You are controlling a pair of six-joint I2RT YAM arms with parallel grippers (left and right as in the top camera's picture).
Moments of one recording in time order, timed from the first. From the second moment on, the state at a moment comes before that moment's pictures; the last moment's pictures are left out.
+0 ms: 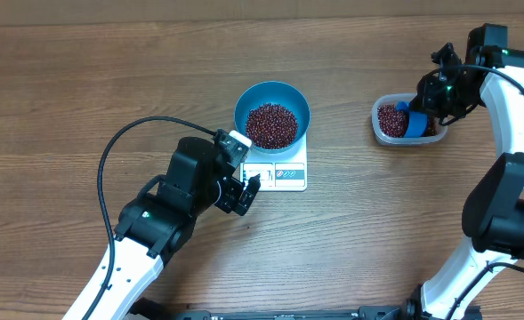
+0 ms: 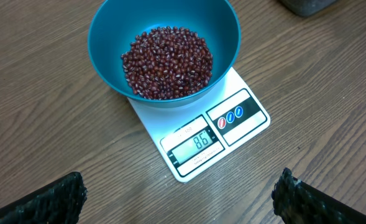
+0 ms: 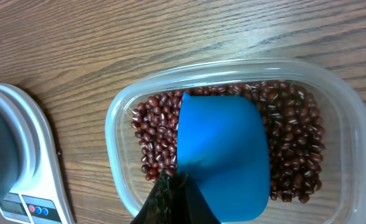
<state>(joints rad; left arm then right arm) -0.48 1.10 0.86 -0.53 0.07 0.08 -0.22 2.02 1.73 -1.09 -0.36 -0.04</state>
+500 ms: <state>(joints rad) -0.48 1.10 0.86 -0.53 0.07 0.08 -0.24 2.03 1.73 -1.09 -0.48 -0.04</state>
